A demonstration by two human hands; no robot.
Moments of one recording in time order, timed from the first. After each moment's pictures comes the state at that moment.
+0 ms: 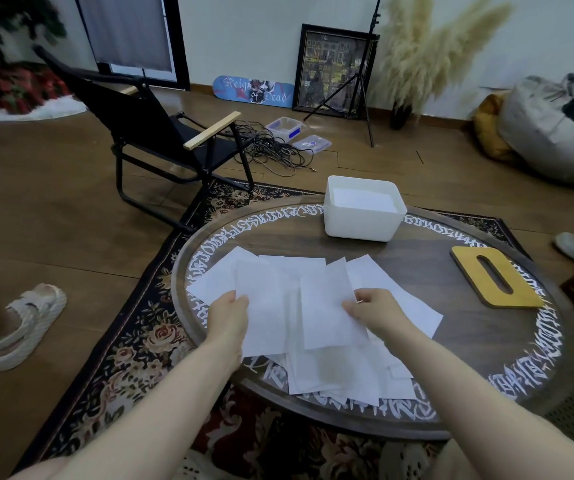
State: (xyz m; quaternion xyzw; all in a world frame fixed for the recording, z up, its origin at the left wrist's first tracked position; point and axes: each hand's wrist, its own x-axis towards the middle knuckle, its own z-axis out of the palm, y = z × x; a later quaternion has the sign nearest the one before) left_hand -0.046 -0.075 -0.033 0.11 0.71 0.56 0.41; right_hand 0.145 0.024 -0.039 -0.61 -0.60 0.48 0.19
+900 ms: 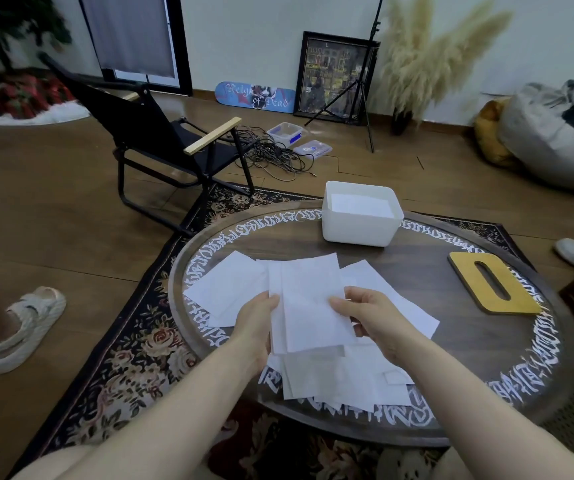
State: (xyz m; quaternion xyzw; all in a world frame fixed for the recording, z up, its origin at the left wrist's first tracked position) left_hand -0.015 -0.061 -0.030 0.09 0.62 0.56 0.55; right_hand 0.148 0.008 -0.013 -0.48 -0.59 0.62 0.21
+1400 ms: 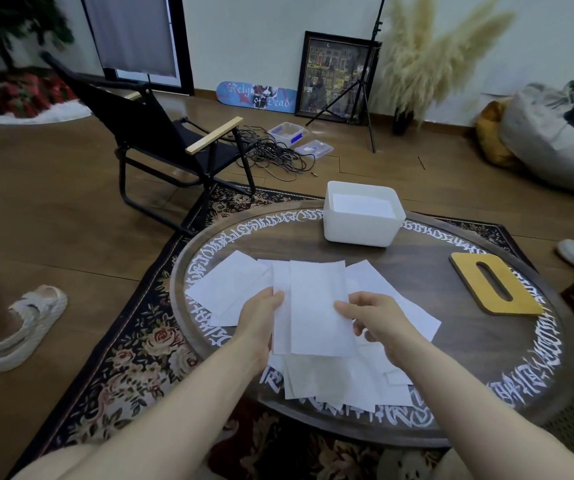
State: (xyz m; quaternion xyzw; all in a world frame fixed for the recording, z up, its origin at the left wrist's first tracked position) left_hand -0.013 -0.063 -0.021 0.13 0.61 0.56 0.54; right_hand 0.149 0.007 -0.011 -0.56 -0.56 0.57 0.22
